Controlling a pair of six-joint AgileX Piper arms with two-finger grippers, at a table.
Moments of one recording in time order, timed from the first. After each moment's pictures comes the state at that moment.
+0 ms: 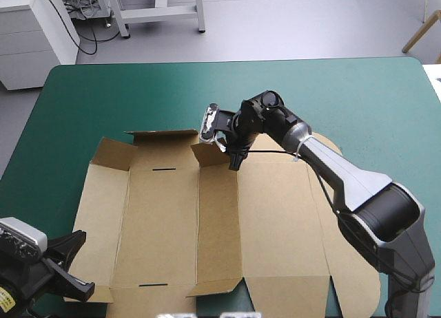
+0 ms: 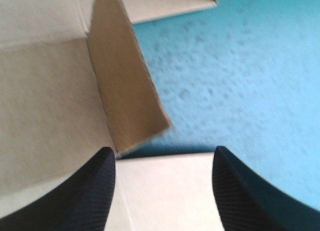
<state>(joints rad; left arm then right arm) -0.39 0.33 -0.76 -0.02 1.04 0.03 0.60 1.97 -1.80 0.03 0.95 -0.83</state>
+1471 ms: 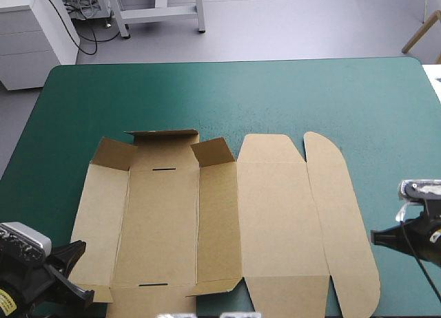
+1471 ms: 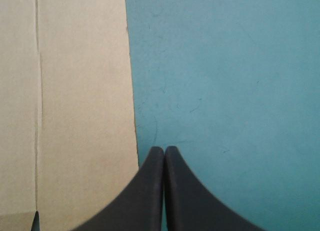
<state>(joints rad) -0.39 0.33 -0.76 -0.02 1.13 0.03 -0.17 0.68 -0.81 0.01 1.14 -0.15</state>
